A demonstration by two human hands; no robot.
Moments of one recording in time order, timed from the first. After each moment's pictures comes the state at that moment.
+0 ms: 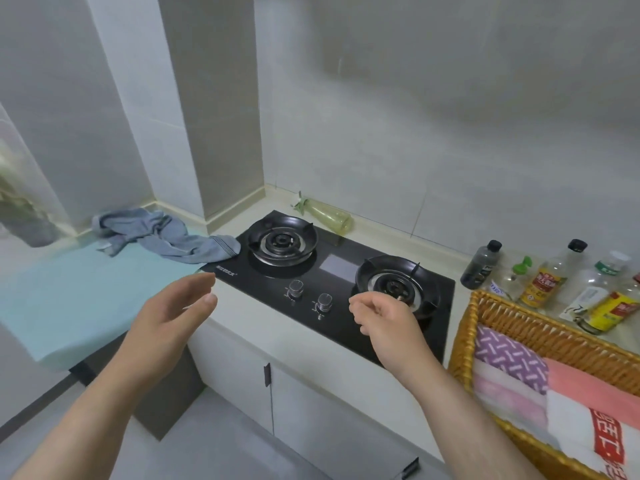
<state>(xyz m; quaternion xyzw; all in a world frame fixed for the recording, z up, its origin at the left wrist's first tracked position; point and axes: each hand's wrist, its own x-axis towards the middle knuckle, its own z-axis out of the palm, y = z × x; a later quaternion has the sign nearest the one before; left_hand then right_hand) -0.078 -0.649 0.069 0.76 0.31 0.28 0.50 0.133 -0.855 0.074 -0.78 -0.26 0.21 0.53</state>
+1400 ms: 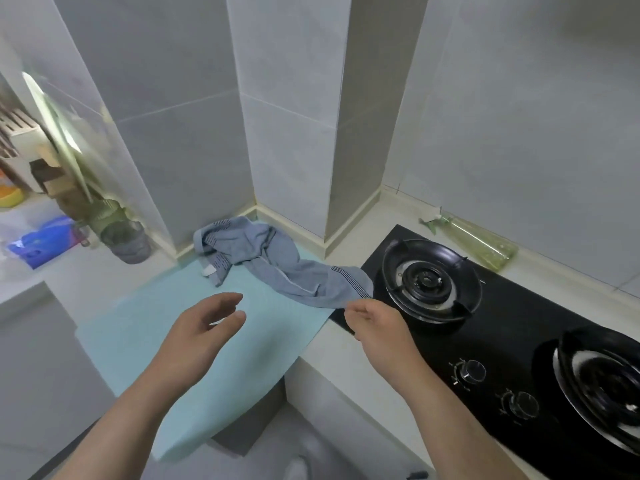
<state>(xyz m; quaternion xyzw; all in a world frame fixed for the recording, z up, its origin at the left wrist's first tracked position) -0.123 -0.267 0.008 0.70 0.43 0.20 0.54 0.093 -0.417 0.001 -0.77 -0.27 0.33 0.47</state>
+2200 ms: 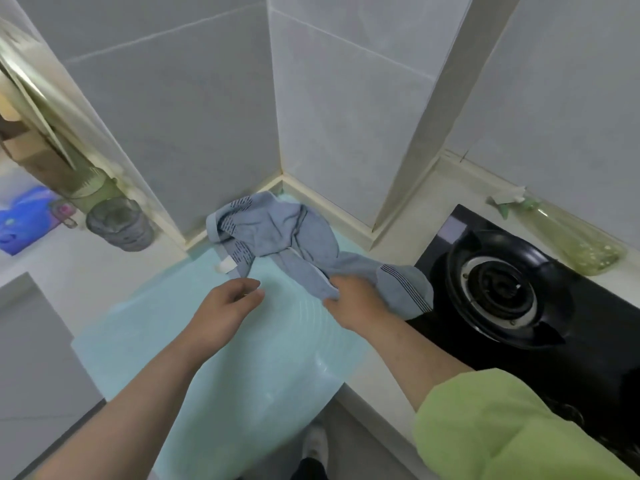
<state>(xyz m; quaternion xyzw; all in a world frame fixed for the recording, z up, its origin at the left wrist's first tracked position) -0.081 -0.108 -0.092 0.65 0.50 0.08 0.57 0.134 -0.212 -0.133 -0.84 -0.47 0.25 0.13</state>
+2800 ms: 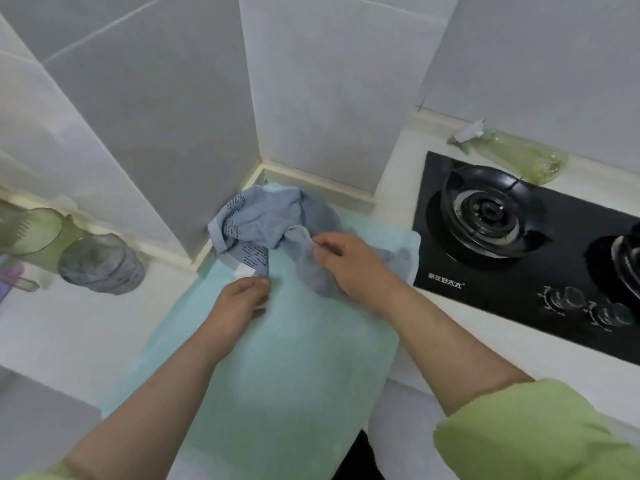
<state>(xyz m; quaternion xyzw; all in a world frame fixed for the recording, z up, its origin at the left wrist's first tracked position) -0.108 -0.024 -0.122 0.60 0.42 0.00 0.69 0.035 -0.160 -0.066 -0.80 -0.29 0.31 0.42</state>
